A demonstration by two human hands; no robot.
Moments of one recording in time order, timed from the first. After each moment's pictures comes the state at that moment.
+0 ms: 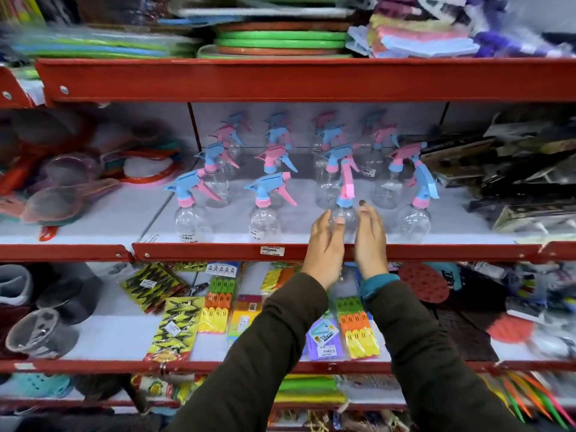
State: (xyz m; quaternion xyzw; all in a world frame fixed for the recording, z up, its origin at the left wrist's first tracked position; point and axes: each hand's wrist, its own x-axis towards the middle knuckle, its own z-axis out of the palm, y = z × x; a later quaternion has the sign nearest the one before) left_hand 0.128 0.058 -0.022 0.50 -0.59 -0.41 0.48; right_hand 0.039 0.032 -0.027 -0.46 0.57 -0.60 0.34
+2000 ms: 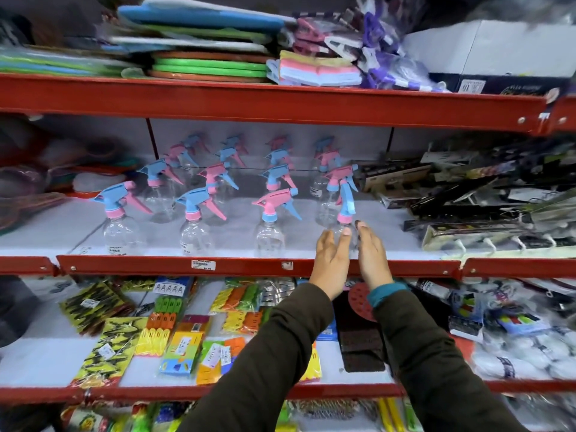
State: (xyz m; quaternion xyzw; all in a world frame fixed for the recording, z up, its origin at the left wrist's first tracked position) left_hand -0.023 0.064 -0.013 0.49 -0.58 -0.47 0.44; right_hand -0.118 0.030 -0.025 -0.46 0.58 -0.57 0.36
